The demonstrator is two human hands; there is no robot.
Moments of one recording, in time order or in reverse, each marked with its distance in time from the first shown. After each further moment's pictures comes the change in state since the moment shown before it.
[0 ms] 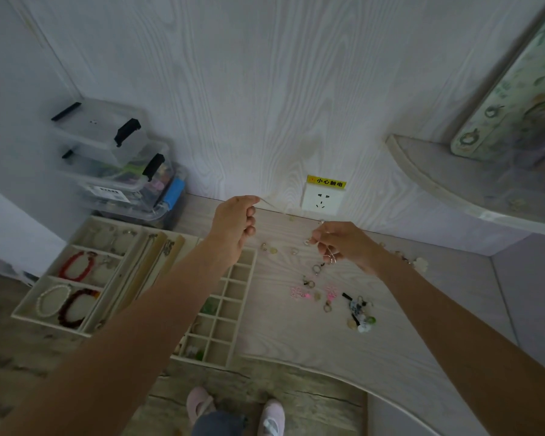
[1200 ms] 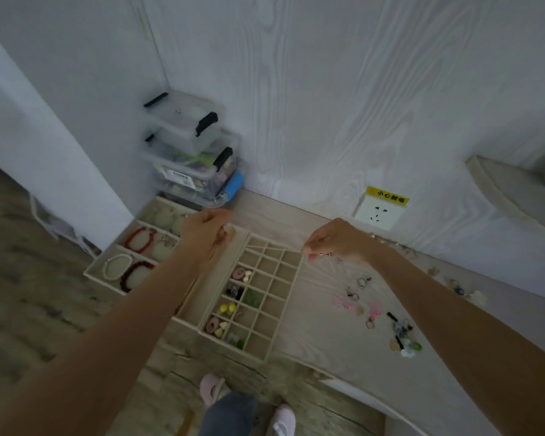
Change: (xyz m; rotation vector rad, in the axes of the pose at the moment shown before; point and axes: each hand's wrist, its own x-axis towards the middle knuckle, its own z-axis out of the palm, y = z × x) left_hand 0.004 -0.007 -0.139 0.021 0.226 0.116; right_hand 0.041 -0.053 0.070 -0.321 -0.229 -0.150
